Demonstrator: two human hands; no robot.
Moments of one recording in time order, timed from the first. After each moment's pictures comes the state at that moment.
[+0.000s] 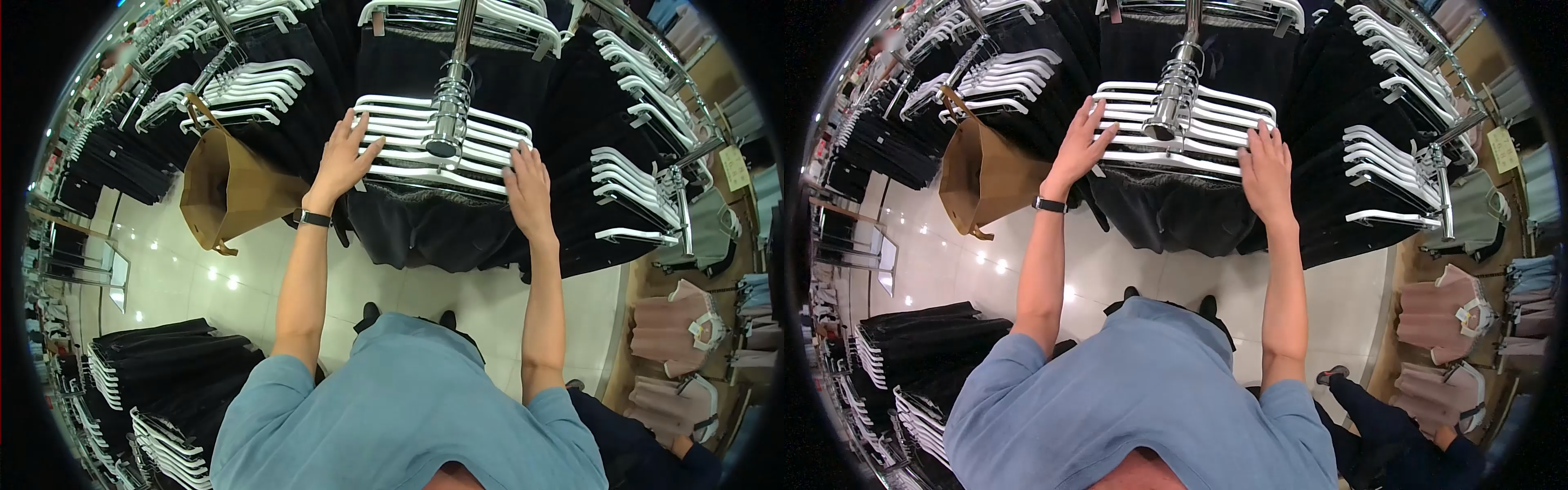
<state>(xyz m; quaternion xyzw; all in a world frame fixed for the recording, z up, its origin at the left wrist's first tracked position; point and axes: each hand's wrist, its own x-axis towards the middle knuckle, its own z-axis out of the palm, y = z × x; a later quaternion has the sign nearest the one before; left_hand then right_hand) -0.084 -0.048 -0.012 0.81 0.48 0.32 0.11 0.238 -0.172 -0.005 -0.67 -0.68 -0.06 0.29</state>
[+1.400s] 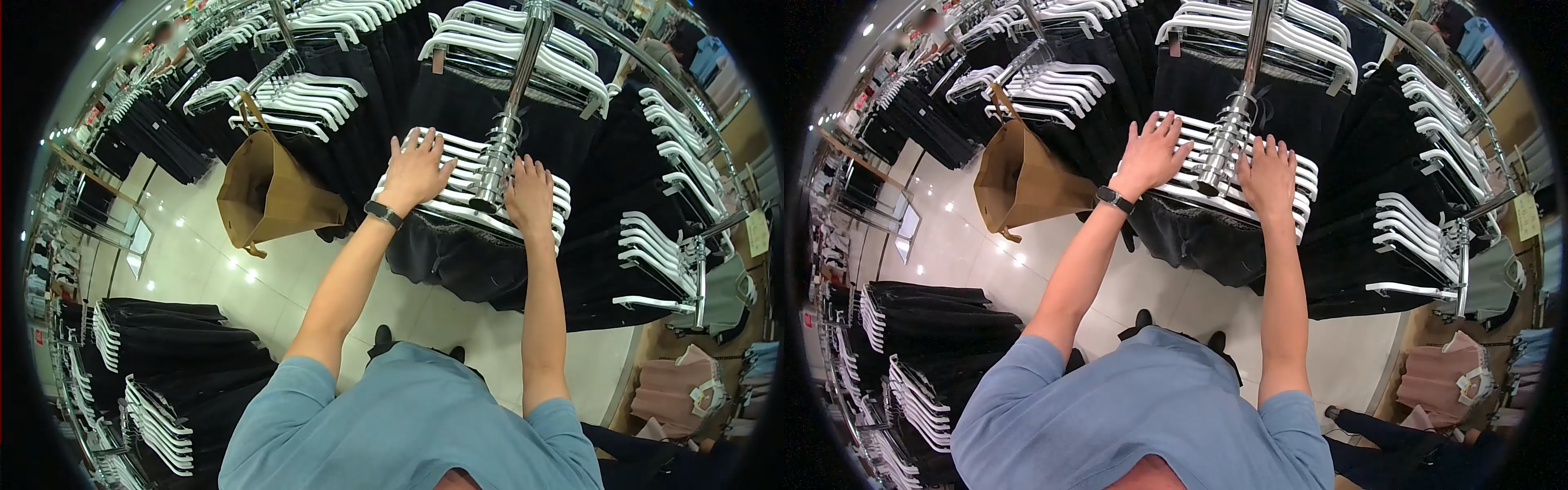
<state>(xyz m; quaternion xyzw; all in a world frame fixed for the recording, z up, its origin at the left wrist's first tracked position) -0.030 -0.019 0.010 0.83 0.52 0.19 -0.10 0.195 -0.070 0.012 -0.69 -0.70 -0.10 0.16</state>
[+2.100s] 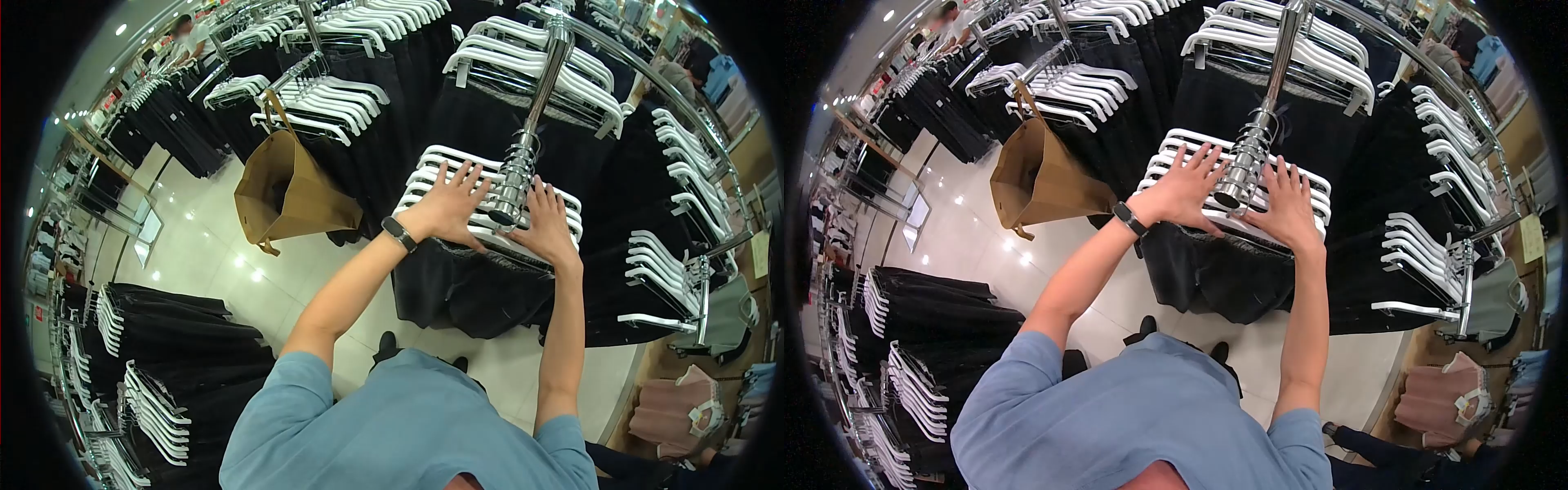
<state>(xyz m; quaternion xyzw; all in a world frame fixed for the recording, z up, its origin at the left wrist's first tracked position) -0.028 -0.060 0.023 0.93 0.34 0.12 -0.02 0.207 -0.103 0.031 -0.62 -0.78 -0.01 0.13</state>
